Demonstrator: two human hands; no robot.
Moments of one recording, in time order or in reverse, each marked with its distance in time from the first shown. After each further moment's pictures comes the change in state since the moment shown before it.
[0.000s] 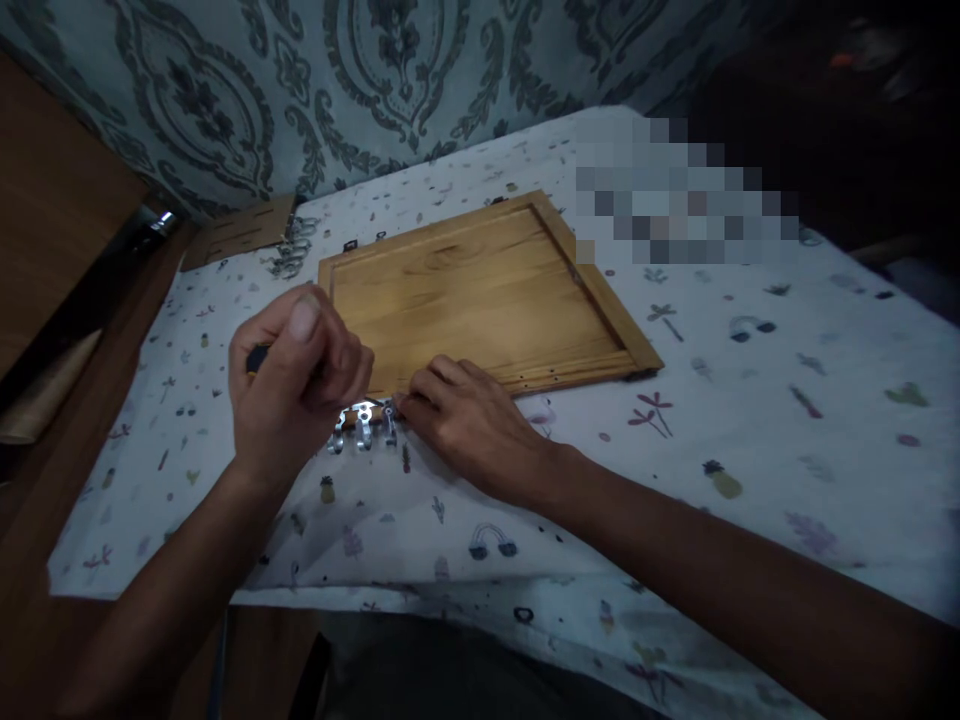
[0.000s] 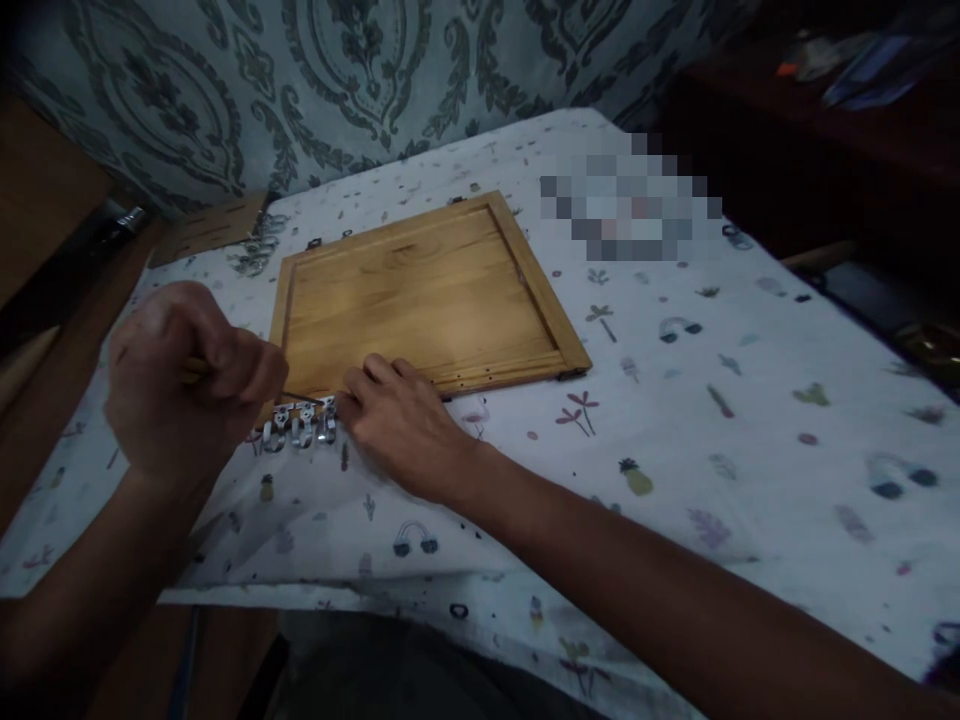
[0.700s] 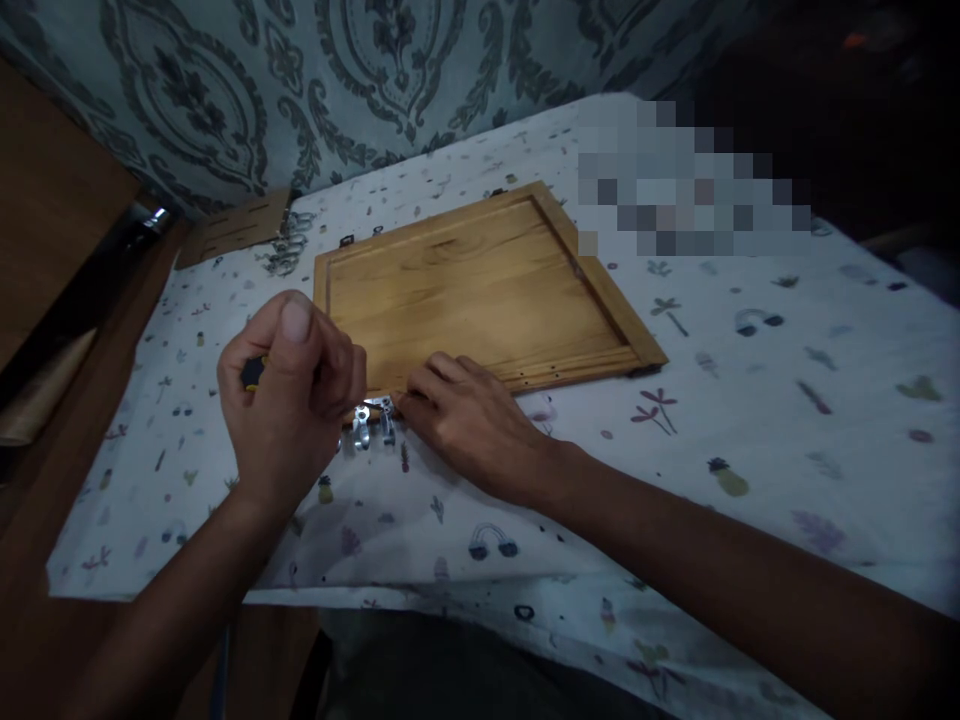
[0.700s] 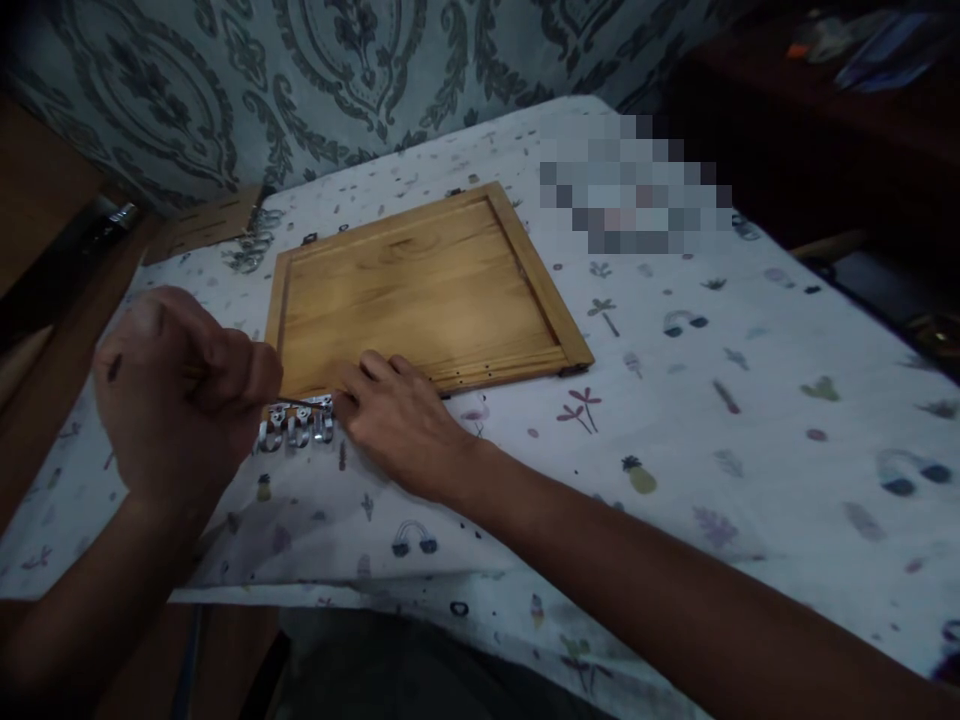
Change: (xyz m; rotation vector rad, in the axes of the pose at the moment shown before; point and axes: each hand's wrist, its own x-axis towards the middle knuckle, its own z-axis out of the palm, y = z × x) left_hand -0.009 -0.002 0.013 0.092 0.229 0.007; right_hand 0.001 0.000 0.000 -0.009 -0.007 0.005
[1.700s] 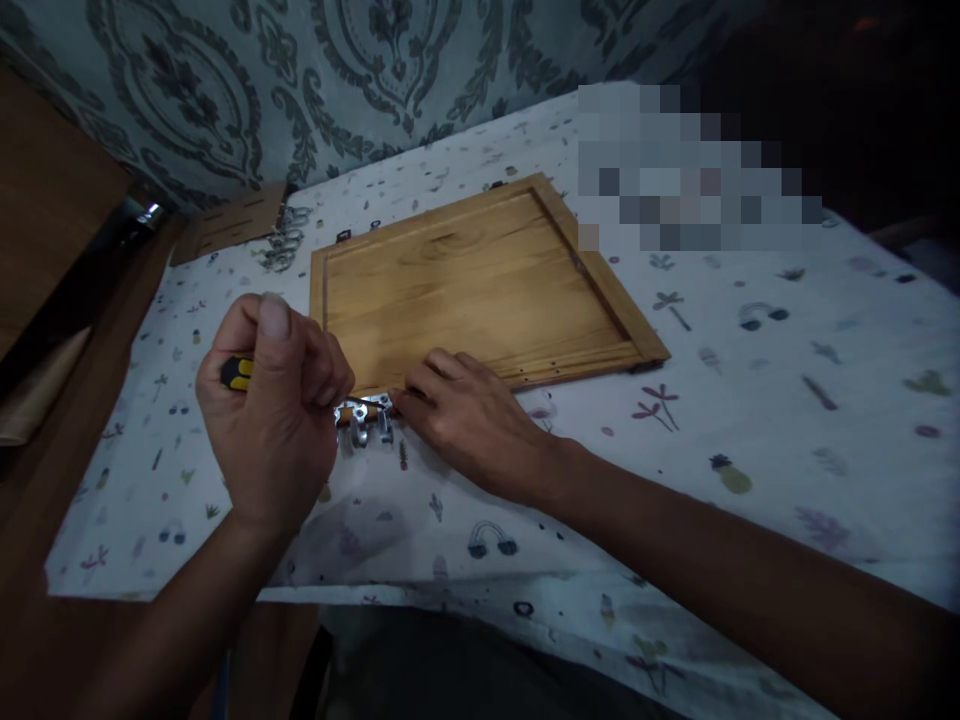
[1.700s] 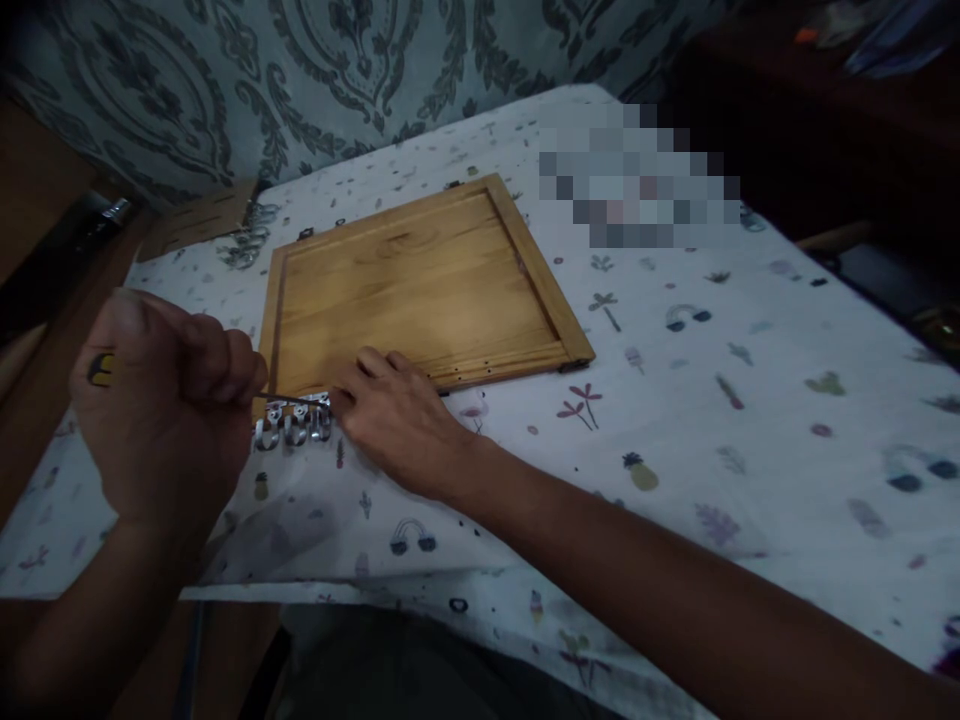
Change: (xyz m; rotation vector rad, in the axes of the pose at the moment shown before) left_hand -0.008 0.000 0.003 0.039 0.199 0.007; right_hand 0.000 0.000 -0.002 -0.015 -0.028 0.008
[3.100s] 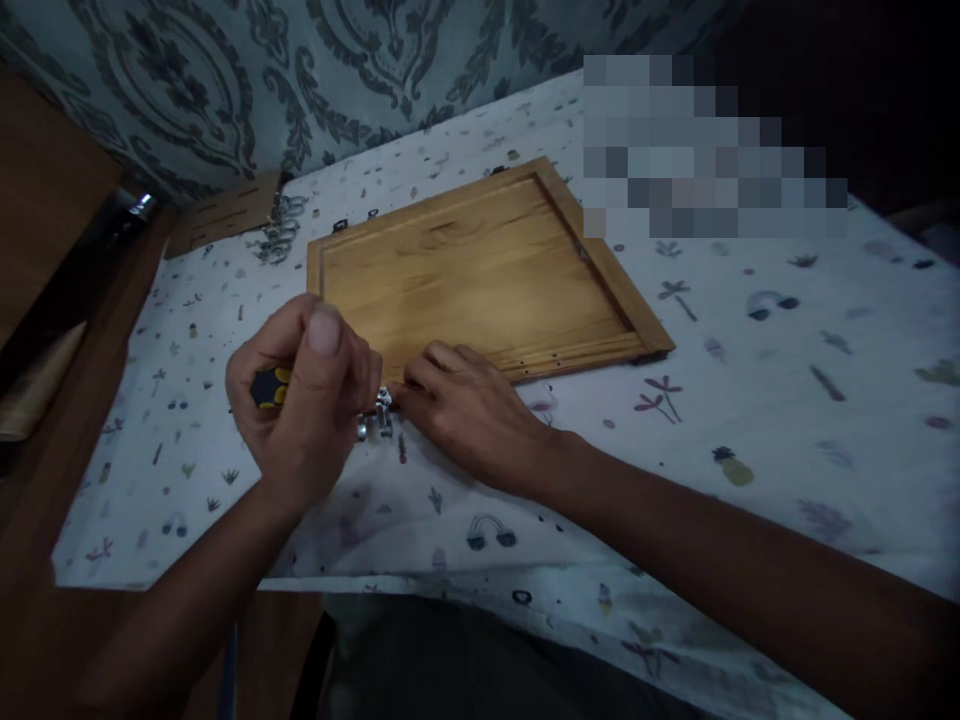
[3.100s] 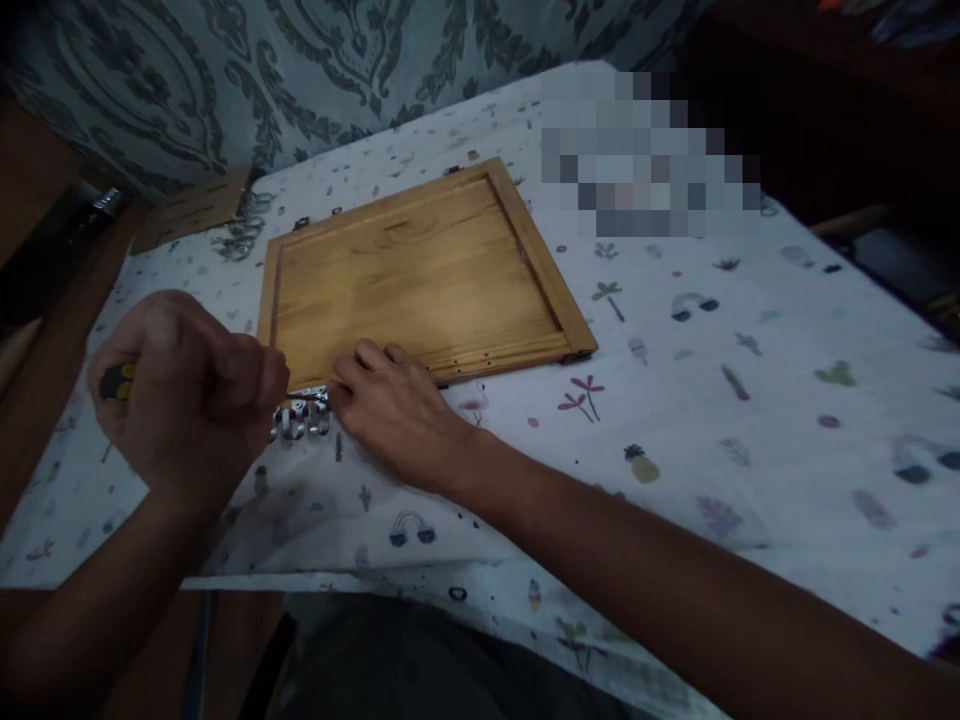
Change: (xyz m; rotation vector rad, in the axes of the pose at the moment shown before) left_hand -0.001 -0.009 0.008 -0.011 -0.236 0.126; right_hand -0.001 0.001 0.002 0.014 0.045 -0.009
